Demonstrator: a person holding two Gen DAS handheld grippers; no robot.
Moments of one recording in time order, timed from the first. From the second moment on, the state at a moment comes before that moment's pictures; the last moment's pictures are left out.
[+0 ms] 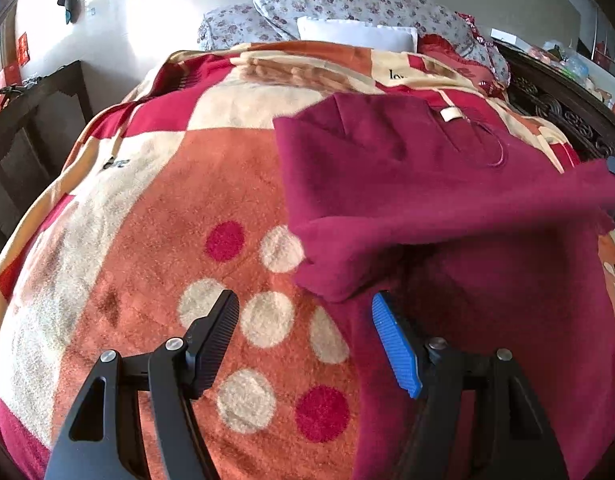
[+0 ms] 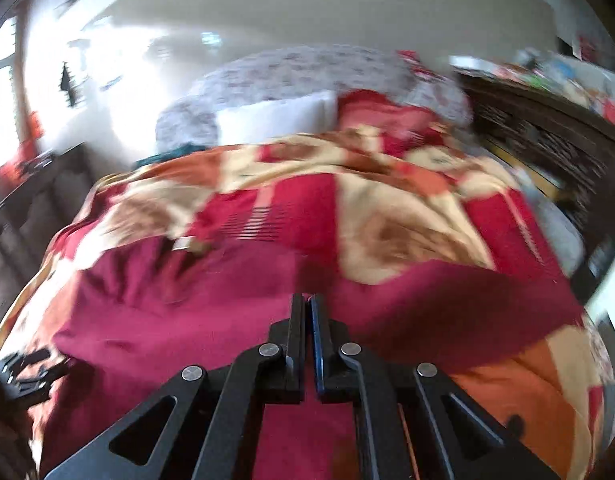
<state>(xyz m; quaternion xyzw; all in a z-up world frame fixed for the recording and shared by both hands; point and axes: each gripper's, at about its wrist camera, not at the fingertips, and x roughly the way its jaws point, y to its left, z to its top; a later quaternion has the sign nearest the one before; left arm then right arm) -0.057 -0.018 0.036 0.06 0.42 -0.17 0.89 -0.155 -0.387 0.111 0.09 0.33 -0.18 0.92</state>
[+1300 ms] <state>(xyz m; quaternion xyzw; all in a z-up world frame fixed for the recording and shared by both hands) -0.038 0.035 0.014 -0.08 0.41 -0.17 0.89 0.096 -0.119 0.042 -0.04 0.41 0.13 0.90</state>
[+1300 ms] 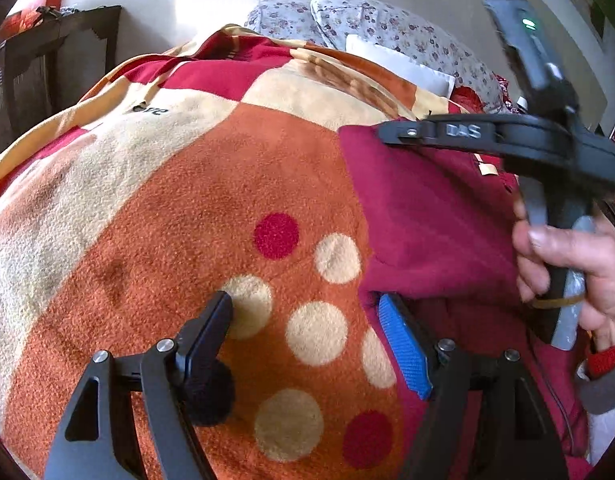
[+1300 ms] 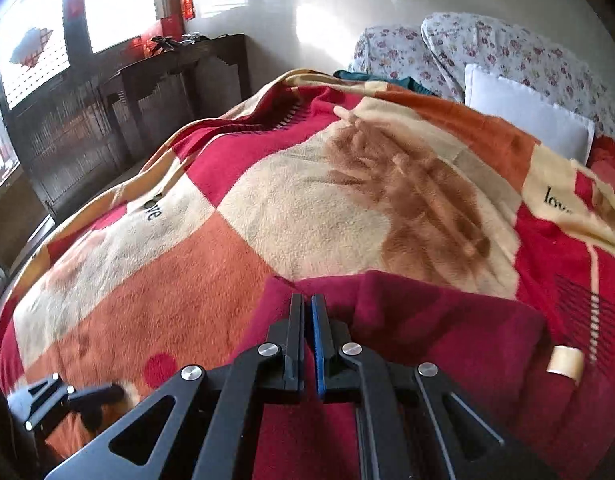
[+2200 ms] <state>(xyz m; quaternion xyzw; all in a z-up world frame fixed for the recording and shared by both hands) -0.056 -0.001 0.056 0.00 0.39 -0.18 0.90 -0.129 -0.274 0.076 -0.02 0.39 -0.09 0.92</state>
